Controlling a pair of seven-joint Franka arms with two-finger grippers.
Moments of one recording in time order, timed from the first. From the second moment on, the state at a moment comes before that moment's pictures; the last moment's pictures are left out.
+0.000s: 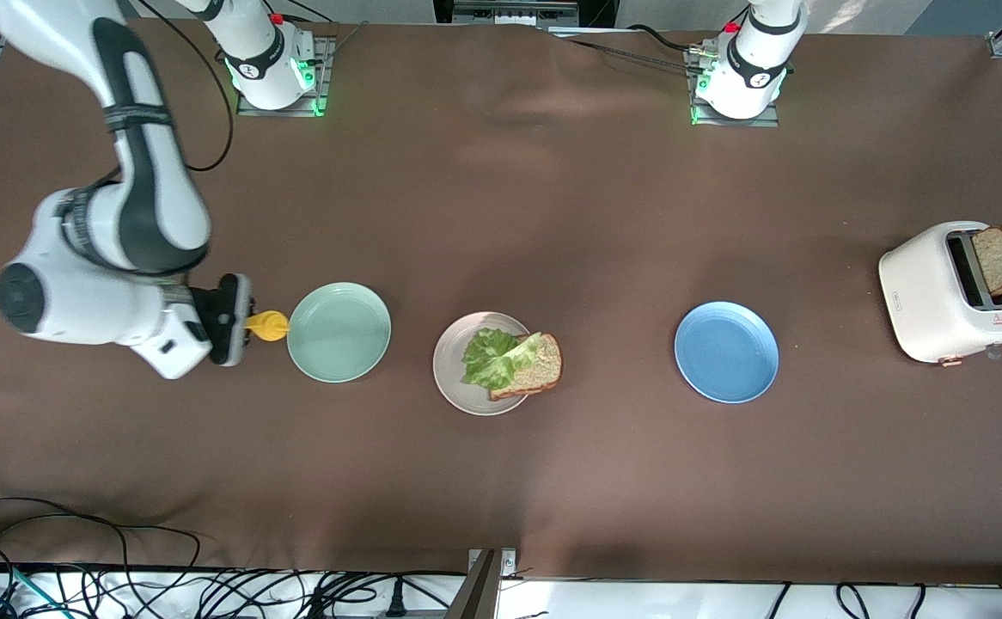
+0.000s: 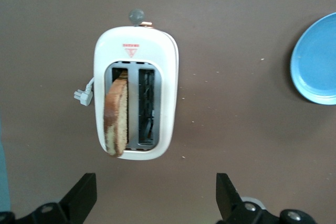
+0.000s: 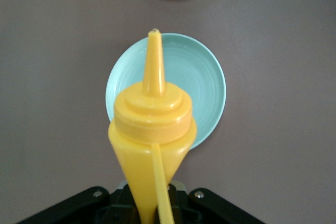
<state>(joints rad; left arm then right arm) 0.44 0.14 0.03 -1.70 0.07 1.68 0.32 0.15 0.48 -0.13 -1.60 0.40 1.85 -1.60</state>
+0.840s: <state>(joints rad) 0.53 0.34 0.02 -1.72 0.06 1.83 0.44 -0.07 0.61 -0.15 -1.63 0.85 1.75 -2.17</state>
